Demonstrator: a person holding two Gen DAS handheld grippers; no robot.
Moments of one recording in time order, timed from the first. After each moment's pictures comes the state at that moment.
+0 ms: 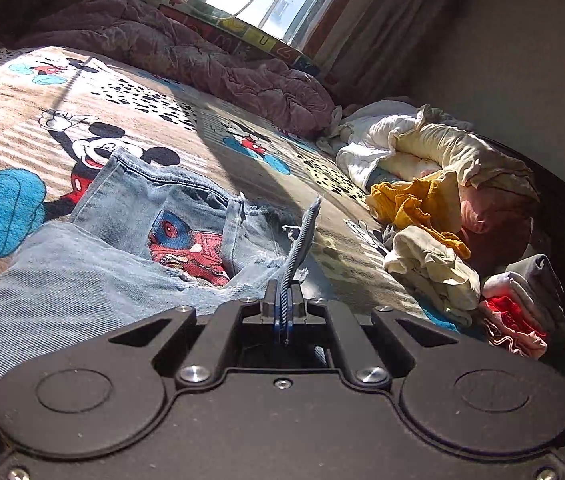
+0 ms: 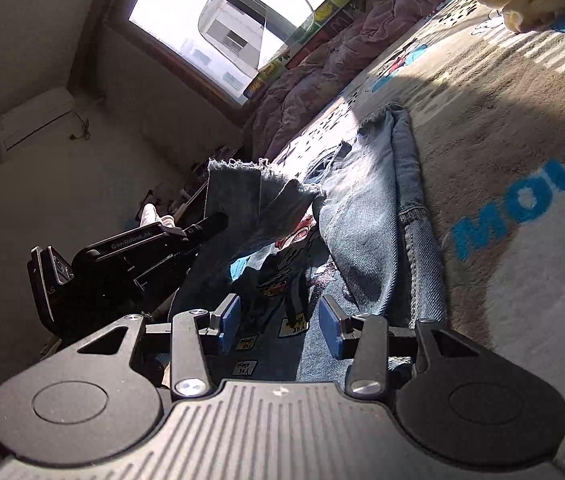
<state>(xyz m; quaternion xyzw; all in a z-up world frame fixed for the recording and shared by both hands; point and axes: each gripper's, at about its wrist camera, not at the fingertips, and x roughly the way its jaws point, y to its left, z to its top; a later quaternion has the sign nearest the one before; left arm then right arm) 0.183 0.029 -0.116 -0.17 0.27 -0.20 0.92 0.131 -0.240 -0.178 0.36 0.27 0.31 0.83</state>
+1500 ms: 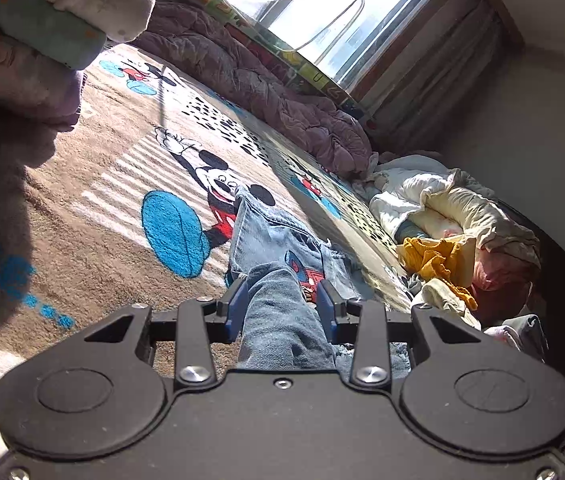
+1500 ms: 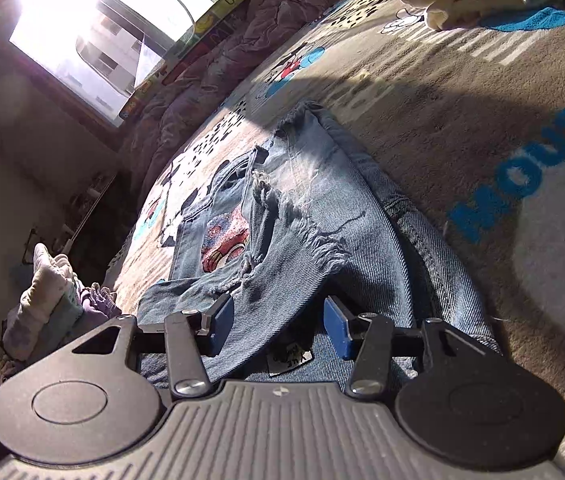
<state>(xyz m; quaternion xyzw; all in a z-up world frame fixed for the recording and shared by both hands) 0.124 0.201 -0.106 -0.30 0.22 -0.12 0.92 0.146 -0.183 -0.149 0.38 0.32 0.11 0.86</state>
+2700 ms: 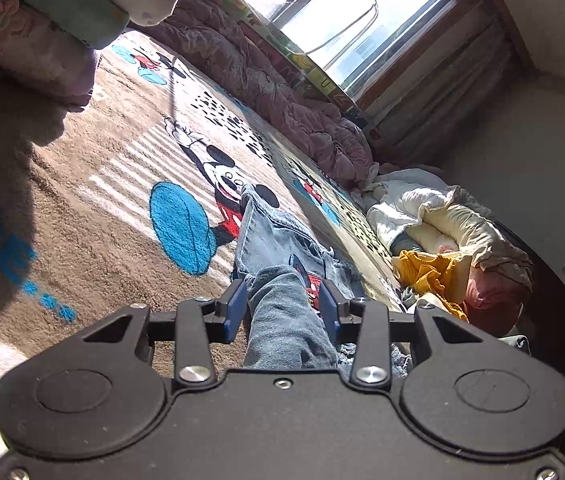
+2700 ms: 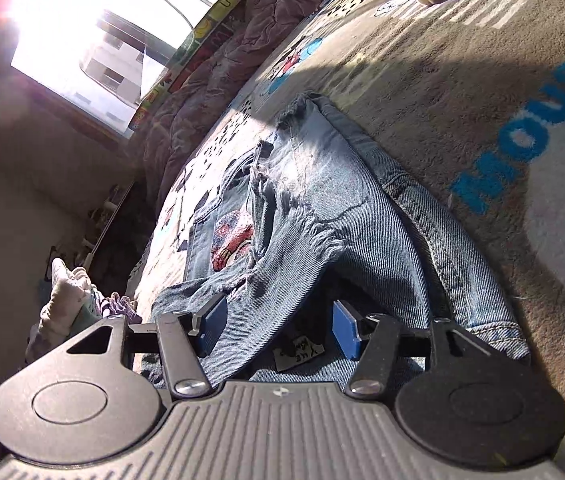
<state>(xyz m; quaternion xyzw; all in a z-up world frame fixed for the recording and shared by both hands) 0.129 0.213 -0.117 -0.34 0.22 -0.12 0.91 0.154 -0.171 -0.164 0.41 0.32 0.12 0.84</state>
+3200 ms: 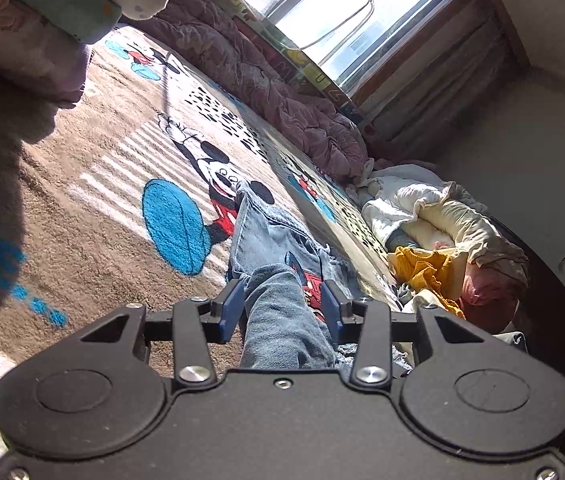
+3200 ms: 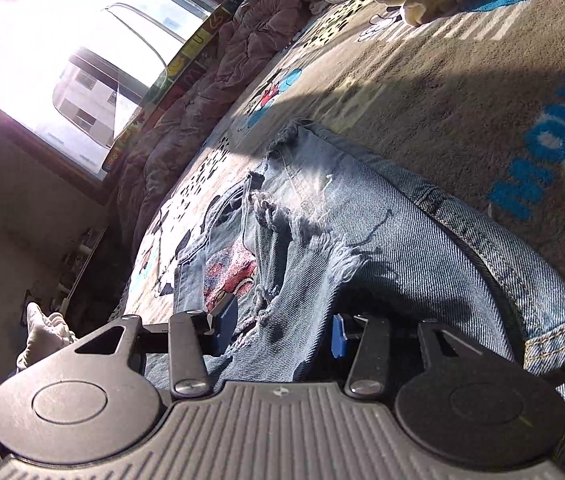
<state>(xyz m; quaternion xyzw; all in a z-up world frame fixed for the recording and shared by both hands) 0.137 0.212 -0.120 -0.34 0.23 -0.13 0.90 0.177 -0.141 -0.165 0.42 0.29 0.06 0.86</state>
